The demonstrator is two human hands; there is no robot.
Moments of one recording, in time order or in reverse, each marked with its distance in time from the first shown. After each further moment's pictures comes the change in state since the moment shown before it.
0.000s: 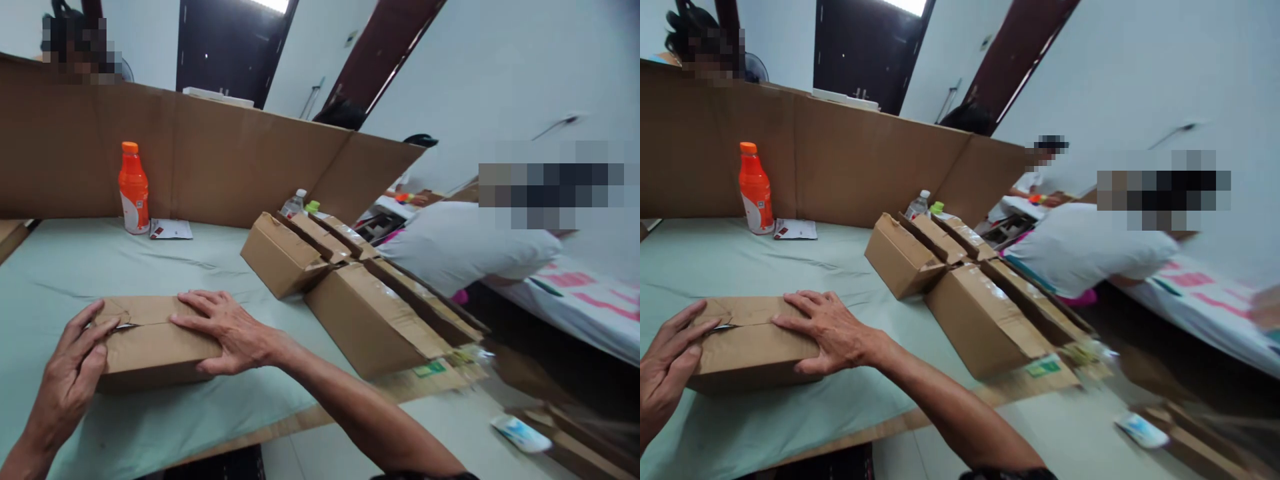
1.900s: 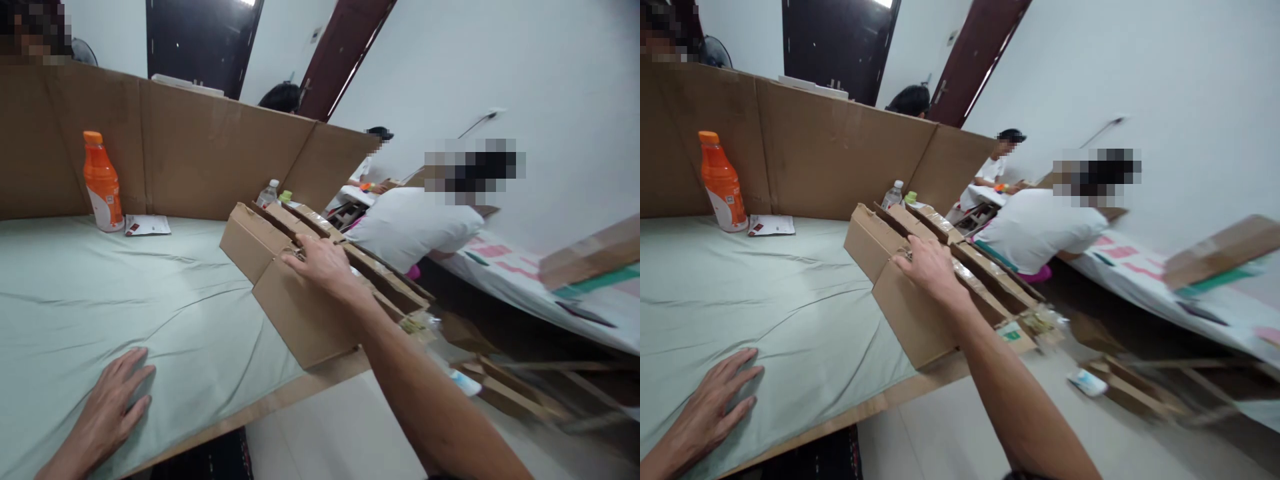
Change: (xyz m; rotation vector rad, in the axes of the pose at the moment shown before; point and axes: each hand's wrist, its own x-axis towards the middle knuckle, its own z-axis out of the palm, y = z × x) left_hand -0.057 -0.048 0.093 0.241 -0.333 0.404; right_hand -0.131 0.101 -0.072 -0.430 0.322 1.195
